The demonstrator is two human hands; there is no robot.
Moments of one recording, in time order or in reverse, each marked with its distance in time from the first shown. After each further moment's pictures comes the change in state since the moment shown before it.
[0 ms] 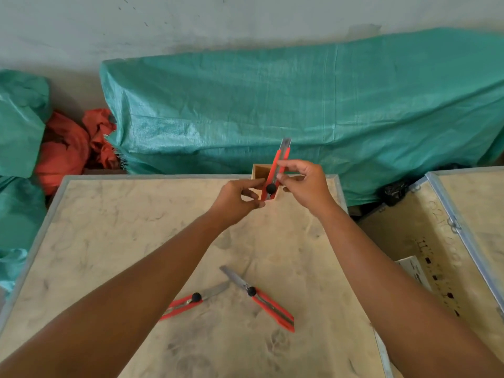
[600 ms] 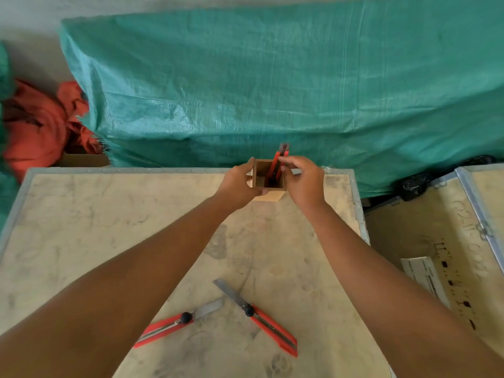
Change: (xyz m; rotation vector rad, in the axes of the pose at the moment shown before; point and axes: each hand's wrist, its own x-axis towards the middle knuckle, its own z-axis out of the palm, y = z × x) left_hand 0.104 -0.051 0.021 0.089 -0.059 -0.153; right_hand 0.071 0.086 0.039 -0.314 0.176 -0.217
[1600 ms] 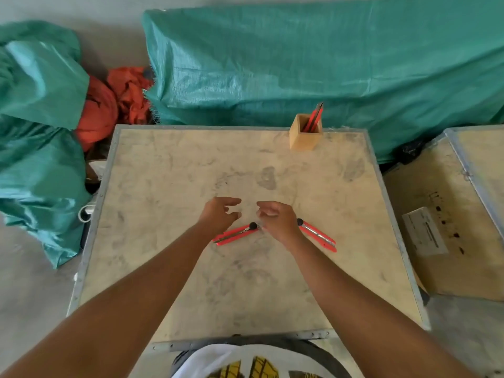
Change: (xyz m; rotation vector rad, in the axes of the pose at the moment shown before) left_hand -0.277 -0.152 -0.080 -0.018 0.008 -0.208; right_hand -0.288 -0.163 0.075 0.261 -0.367 0.630
